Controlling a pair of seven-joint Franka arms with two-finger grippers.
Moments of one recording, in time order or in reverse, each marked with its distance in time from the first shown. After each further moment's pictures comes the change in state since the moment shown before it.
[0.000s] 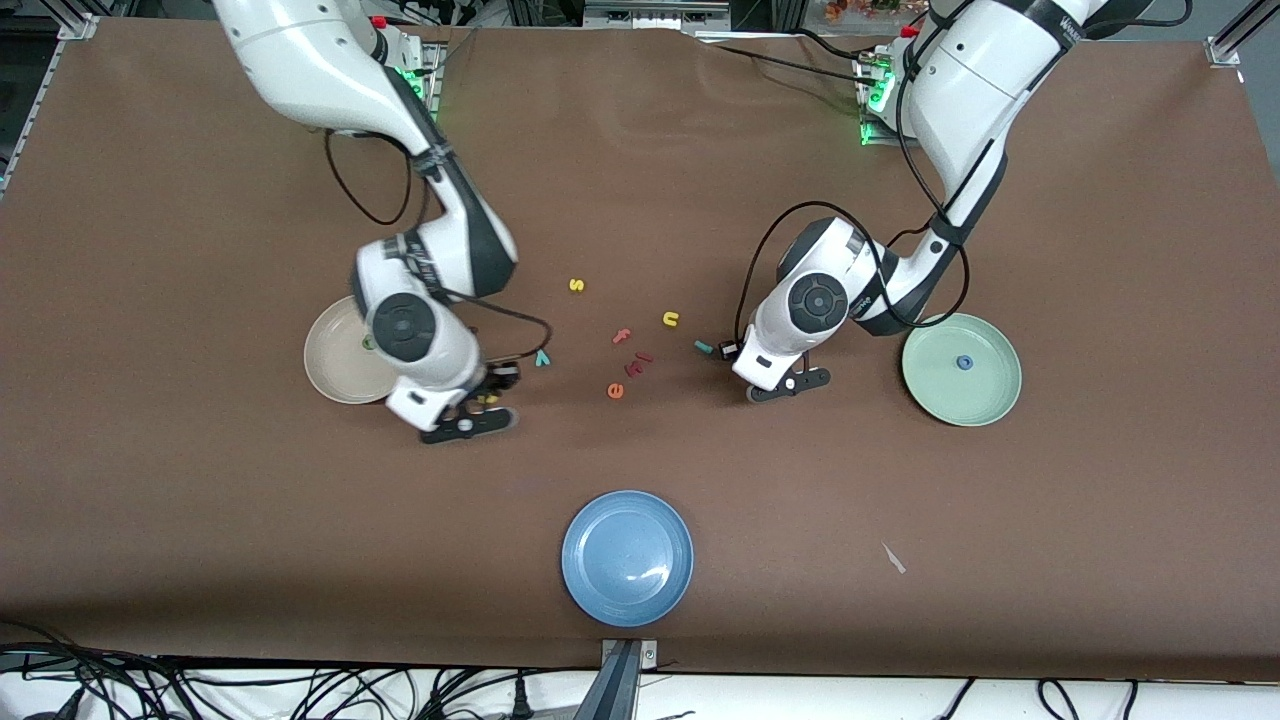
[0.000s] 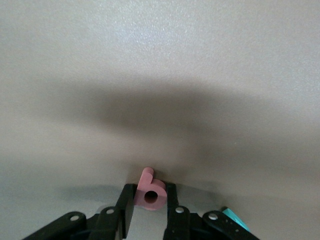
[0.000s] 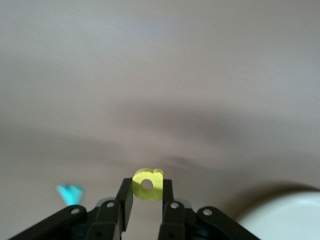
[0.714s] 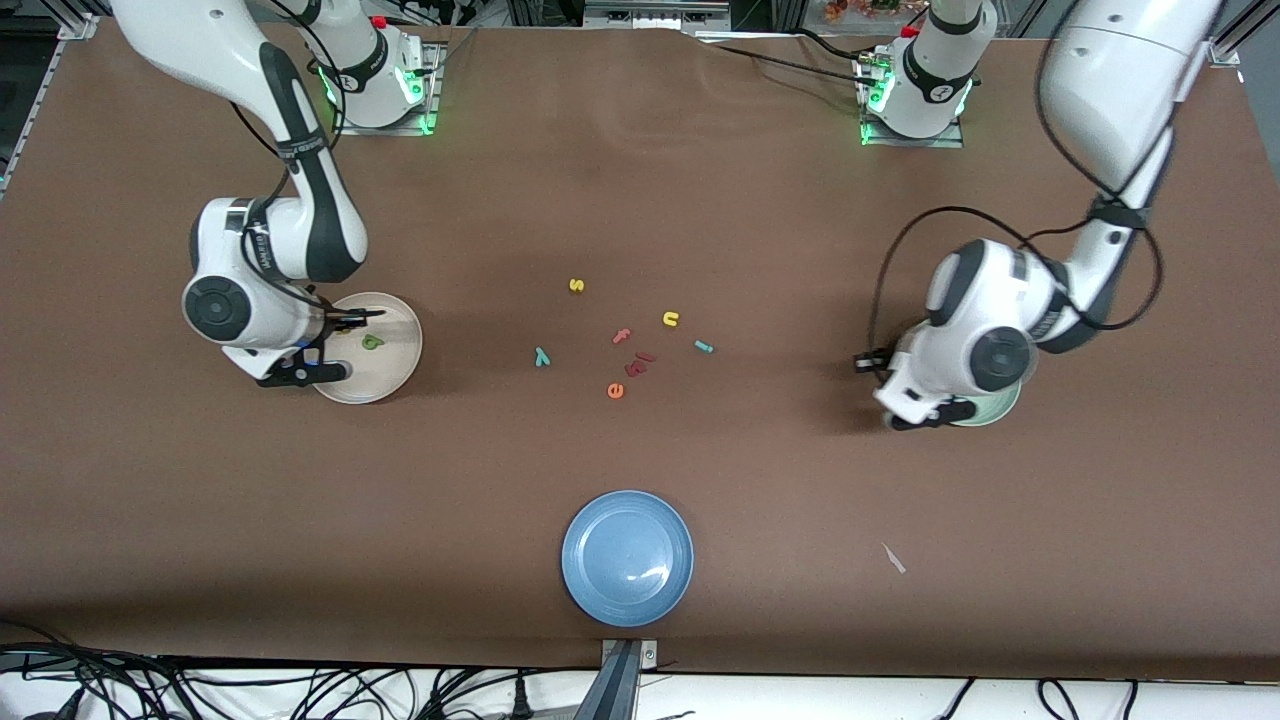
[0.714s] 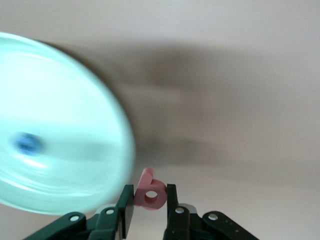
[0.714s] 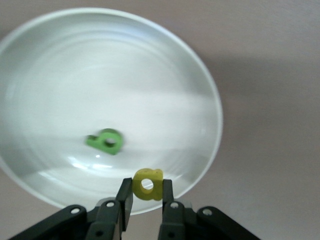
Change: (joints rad) left arm 0.369 -0.125 0.017 0.015 0.069 -0.383 0.467; right arm -0.020 -0.177 -0.270 -0.434 0.004 0.040 -0.179
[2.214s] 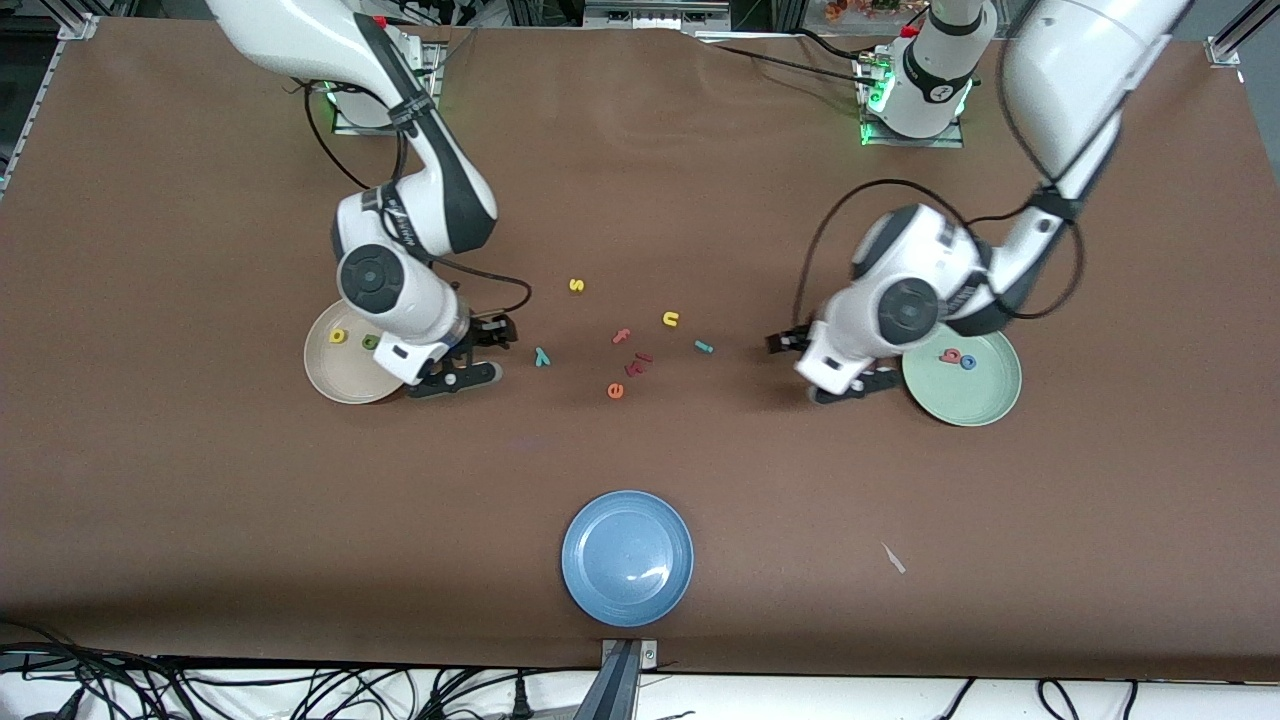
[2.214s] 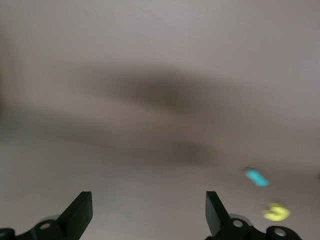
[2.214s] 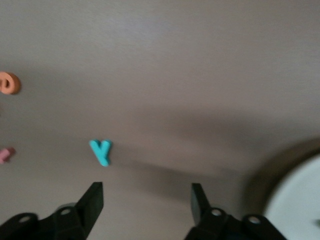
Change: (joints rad) left arm -0.074 0.034 -0.285 -0.006 0.013 0.145 -0.507; right arm 0.044 0.058 0.354 0.190 0.097 0.164 0.242
